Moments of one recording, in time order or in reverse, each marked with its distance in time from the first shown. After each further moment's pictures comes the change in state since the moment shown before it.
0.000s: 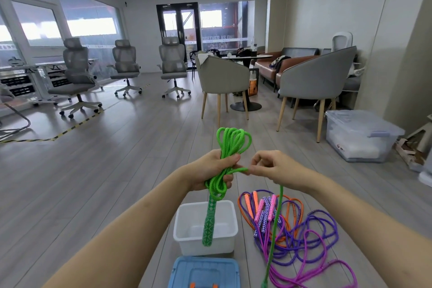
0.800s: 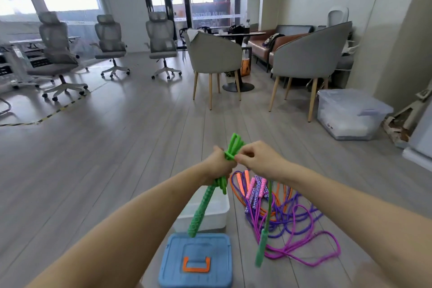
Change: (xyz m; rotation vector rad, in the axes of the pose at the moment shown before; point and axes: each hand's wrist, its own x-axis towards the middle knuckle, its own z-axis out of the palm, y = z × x) left_hand 0.053 -0.074 0.021 0.368 0.407 -0.226; right_hand 0.007 0.019 0.043 -0.153 0.117 0.103
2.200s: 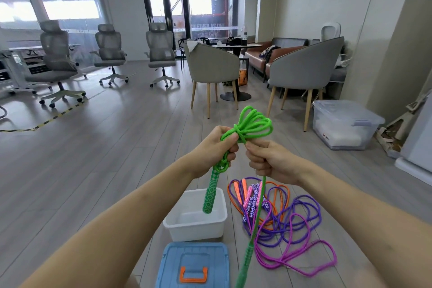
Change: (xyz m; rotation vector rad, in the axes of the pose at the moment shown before) left_hand -0.055 0.060 -0.036 -0.237 -0.105 0.380; right_hand -0.016 -0.005 -0.038 0.933 -0.261 0.025
